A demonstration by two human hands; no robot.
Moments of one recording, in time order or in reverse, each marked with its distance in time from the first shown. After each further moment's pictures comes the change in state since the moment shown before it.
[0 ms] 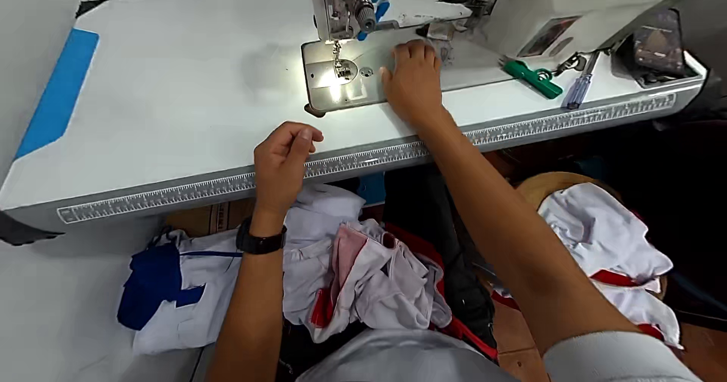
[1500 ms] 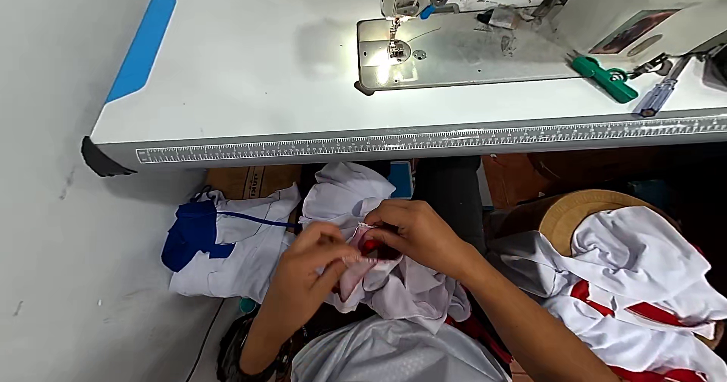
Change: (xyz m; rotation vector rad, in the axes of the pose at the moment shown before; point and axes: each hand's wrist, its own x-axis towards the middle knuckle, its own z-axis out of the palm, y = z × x) left_hand -0.171 0.085 -0.032 0.256 -0.204 -0.187; right_hand -0.223 -0.076 -0.016 0.723 -0.398 -0.568
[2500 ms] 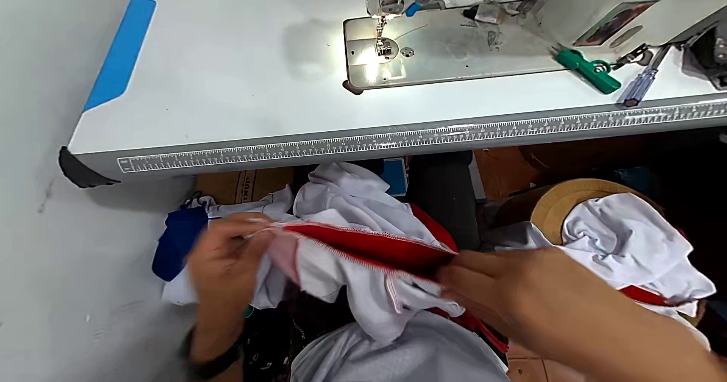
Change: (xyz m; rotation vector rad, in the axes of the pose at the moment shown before) left_hand -0.002 -0.025 -0.051 -0.167 0.358 0.003; right_hand -0.064 -0.085 -0.090 -0.568 -0.307 0.048
